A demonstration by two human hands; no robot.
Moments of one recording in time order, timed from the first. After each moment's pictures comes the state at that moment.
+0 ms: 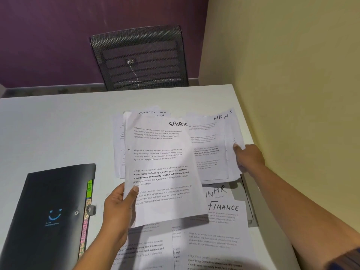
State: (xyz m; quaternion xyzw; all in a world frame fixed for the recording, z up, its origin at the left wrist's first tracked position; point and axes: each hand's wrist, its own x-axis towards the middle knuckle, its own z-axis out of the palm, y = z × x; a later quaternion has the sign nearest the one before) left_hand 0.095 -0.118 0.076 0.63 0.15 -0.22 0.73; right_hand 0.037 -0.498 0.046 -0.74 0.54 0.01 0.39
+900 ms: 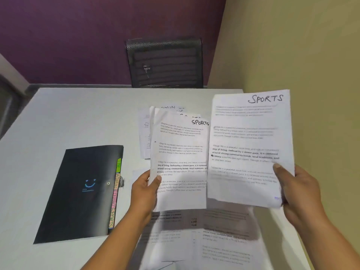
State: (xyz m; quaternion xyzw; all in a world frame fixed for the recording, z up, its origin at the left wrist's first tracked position) left_hand 0.052 -0.068 0.090 0.66 0.10 -0.24 0.71; right_hand -0.114 -0.353 0.171 -0.56 0.46 -0.27 0.63
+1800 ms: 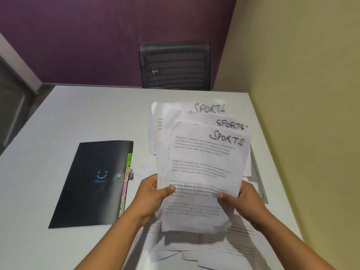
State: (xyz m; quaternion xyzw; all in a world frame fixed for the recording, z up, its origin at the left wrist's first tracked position) left_hand 0.029 -0.035 0.121 0.63 0.00 -0.34 0.70; right_hand -0.105 -0.274 0.127 -0.73 0.27 0.02 0.63
